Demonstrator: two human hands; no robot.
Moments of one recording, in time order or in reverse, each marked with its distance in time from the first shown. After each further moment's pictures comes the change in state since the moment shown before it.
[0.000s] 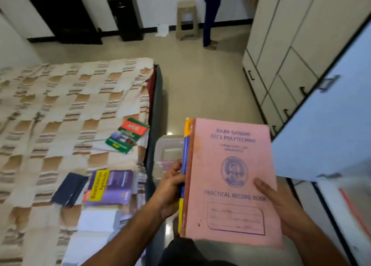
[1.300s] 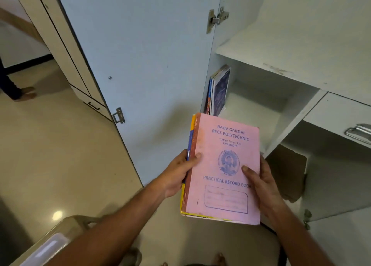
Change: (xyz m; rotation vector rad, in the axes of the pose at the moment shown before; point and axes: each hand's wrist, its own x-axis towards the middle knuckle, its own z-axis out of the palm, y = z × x) left_hand 0.145 -0.143 0.354 0.733 -0.883 -0.407; right_hand -0.081 -0.010 -0.264 0.333 0.912 -0.395
